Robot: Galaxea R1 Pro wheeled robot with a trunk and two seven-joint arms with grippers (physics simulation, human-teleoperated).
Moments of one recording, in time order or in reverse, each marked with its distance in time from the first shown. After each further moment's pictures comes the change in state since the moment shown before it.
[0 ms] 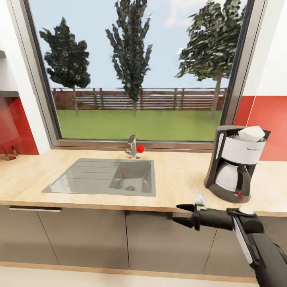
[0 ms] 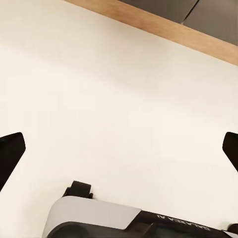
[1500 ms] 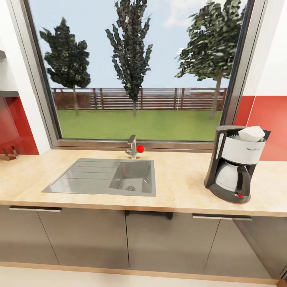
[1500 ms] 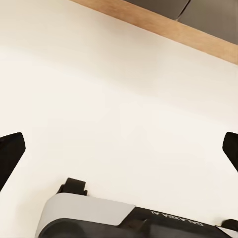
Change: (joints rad) left arm 0.000 -0.012 -0.002 0.005 0.000 0.002 -0.004; right arm 0.272 -0.281 -0.273 1.233 0.163 -0.847 -0.603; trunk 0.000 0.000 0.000
